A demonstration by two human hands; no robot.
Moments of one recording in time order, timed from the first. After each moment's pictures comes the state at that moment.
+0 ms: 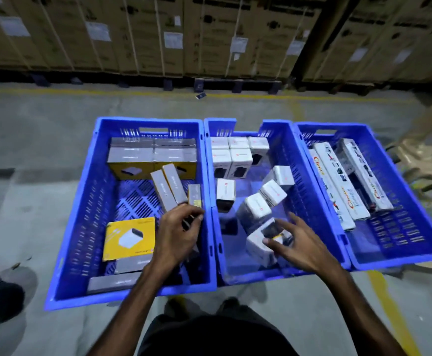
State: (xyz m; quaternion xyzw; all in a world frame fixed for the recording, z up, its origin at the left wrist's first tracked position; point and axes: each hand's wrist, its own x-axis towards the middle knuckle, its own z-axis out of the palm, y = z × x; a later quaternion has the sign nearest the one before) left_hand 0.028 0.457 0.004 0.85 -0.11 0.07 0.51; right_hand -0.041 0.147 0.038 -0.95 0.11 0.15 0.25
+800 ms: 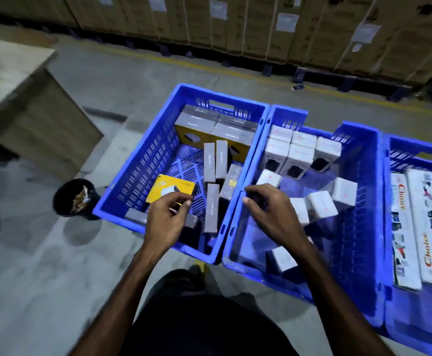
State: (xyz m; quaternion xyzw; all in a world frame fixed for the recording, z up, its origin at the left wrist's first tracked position) left_hand -0.043 0.470 0.011 0.85 0.19 0.13 0.47; right_hand 0.046 0.219 0.032 -0.88 -0.19 0.07 0.42
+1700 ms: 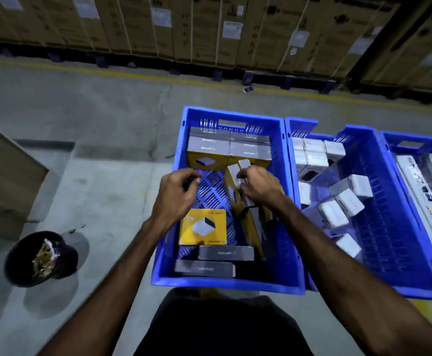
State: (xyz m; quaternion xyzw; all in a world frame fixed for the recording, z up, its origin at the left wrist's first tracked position) left_hand 0.099 0.654 0.009 0.87 -0.05 0.11 0.47; right_hand 0.150 0.418 0.018 -0.98 -0.04 0.14 0.14
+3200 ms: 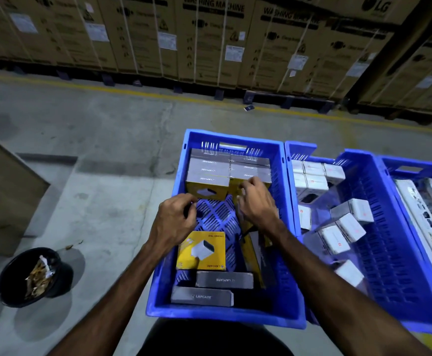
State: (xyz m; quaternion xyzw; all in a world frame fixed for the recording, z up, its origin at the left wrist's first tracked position) left_hand 0.109 0.661 -0.008 0.91 -0.09 0.15 0.38; right_hand 0.165 0.422 0.000 -0.98 -0.04 0.05 0.17
